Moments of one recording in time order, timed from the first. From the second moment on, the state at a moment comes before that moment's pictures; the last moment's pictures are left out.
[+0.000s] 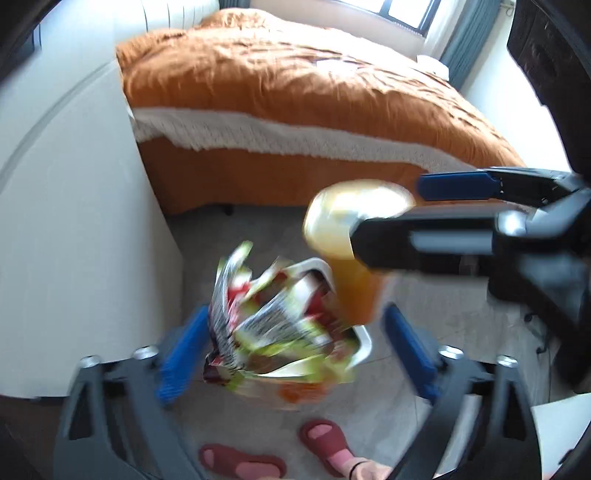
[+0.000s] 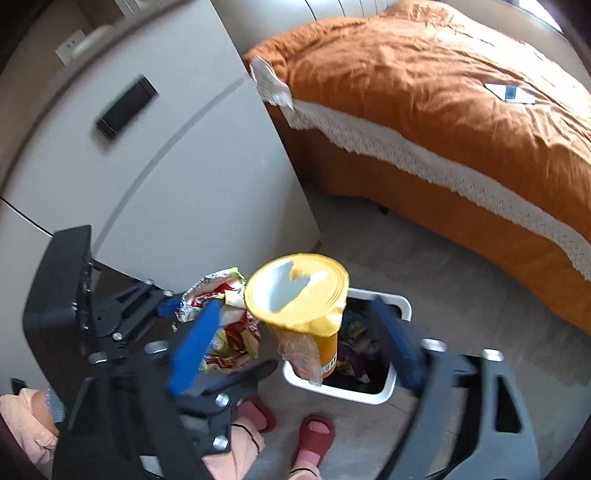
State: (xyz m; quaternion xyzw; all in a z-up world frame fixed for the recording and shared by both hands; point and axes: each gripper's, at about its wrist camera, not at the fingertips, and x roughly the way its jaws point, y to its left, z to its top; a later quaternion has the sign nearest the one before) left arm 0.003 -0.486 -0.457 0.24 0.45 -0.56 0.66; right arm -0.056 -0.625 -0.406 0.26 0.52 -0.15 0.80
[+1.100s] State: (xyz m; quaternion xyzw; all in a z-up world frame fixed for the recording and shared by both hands) left arm -0.003 -0.407 -0.202 0.15 0.38 -0.49 0.77; right arm -0.071 -0.586 -0.144 0.18 0.38 -0.15 0.89
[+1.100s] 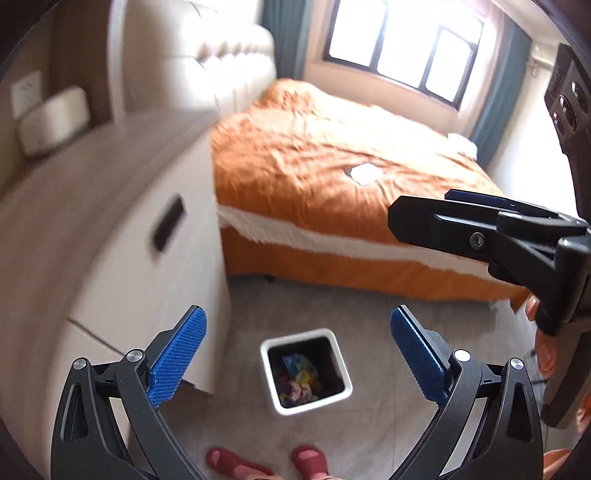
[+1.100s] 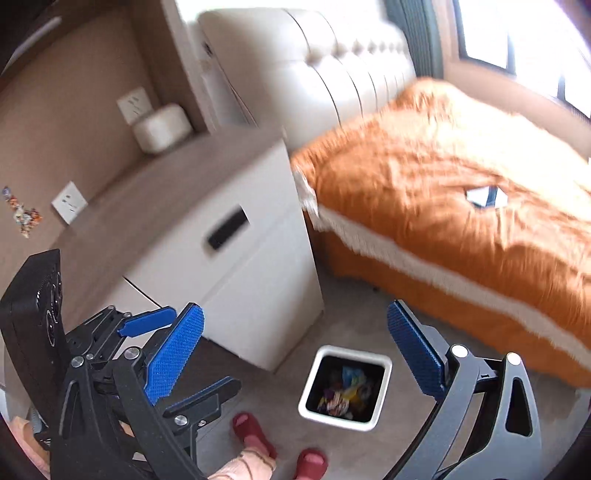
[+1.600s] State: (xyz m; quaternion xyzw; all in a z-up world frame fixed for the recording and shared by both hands) left arm 0.006 -0.292 -0.053 0.10 0.29 -0.30 0.90; right arm -0.029 -0.513 -0.007 0.12 0.25 0.00 0.96
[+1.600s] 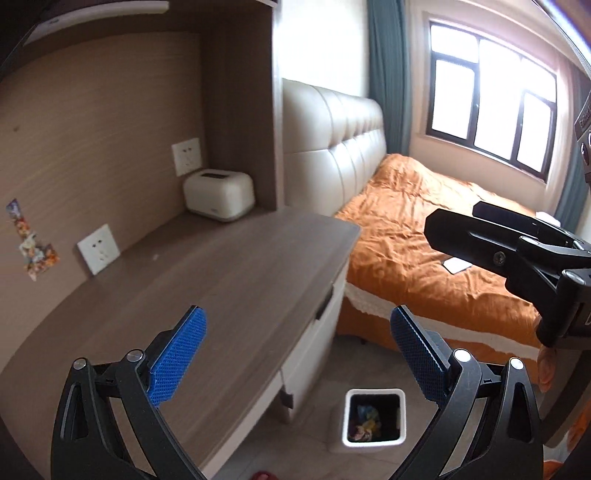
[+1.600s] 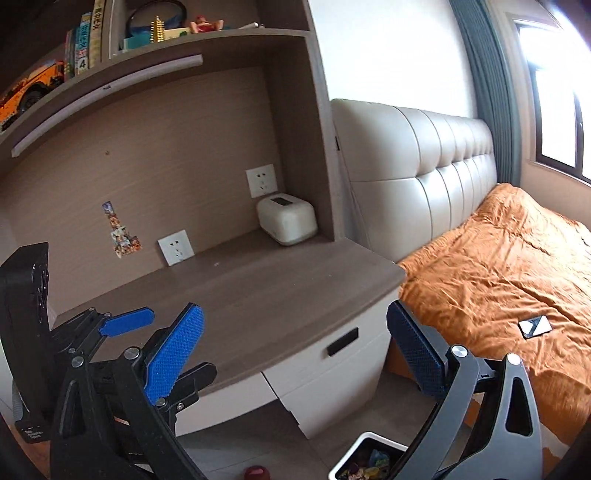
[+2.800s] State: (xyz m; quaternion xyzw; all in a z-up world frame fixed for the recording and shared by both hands) left arm 0.111 -0.063 -0.005 0.04 0.25 -0.24 0.93; right arm 0.063 -0.308 0.040 0.08 0.24 -0.04 0.97
